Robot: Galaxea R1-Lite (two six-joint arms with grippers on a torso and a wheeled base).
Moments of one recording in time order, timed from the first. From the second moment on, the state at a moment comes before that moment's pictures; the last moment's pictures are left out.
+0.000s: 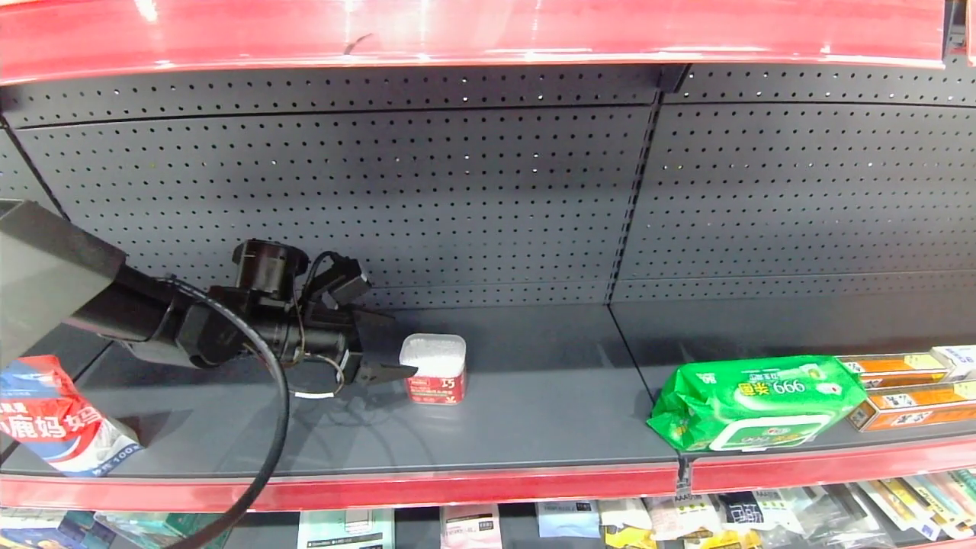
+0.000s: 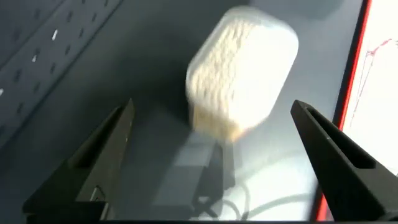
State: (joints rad) left arm -0.15 2.09 -1.06 -0.30 -0.82 0.61; right arm -0.27 0.52 -0.07 -0.38 -0.08 -0.20
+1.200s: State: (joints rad) left arm -0.22 2.25 -1.21 -0.30 -0.88 0.62; right arm -0.27 0.53 -0.08 -0.37 -0.10 -0.21
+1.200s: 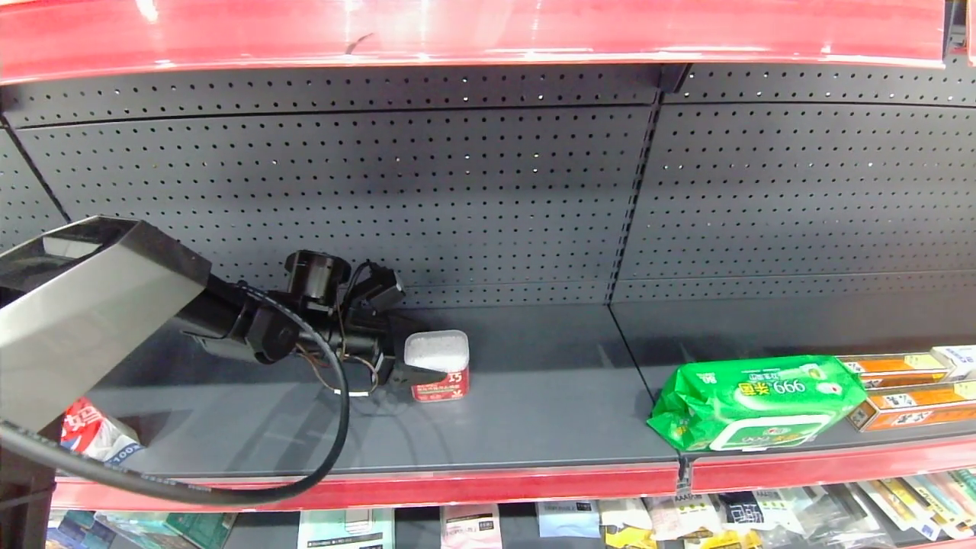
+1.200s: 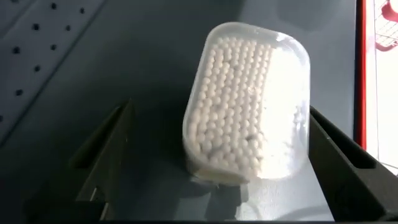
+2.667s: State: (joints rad) left arm -0.25 2.30 -1.20 -0.36 -0.89 0.62; right arm -0.27 0.54 -0.08 -0.37 -0.10 -0.23
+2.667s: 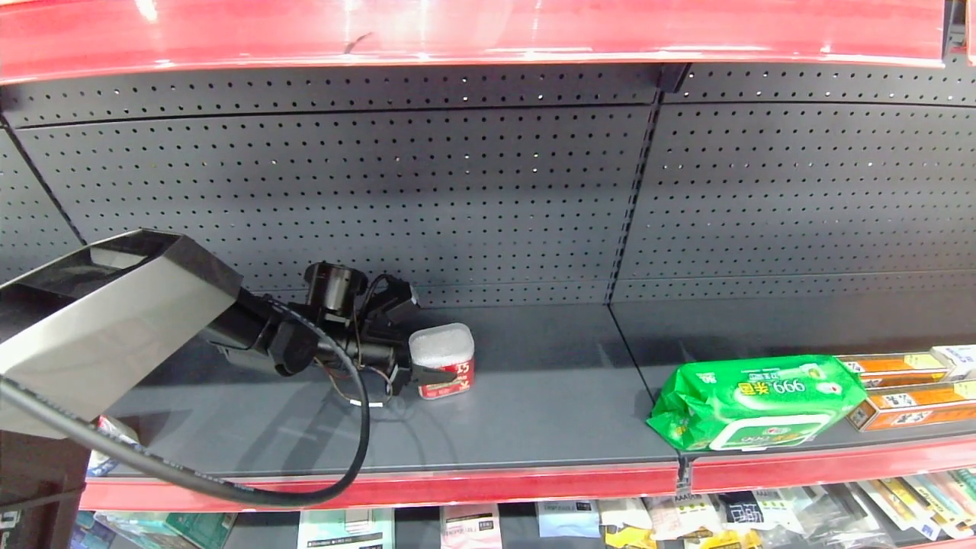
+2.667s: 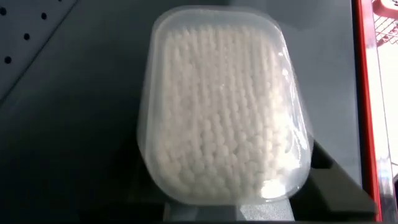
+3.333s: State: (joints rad) left arm -0.15 2.20 -1.04 -0.36 -0.98 0.74; right arm -0.27 0.55 -0.09 -0.37 -0.10 -0.23
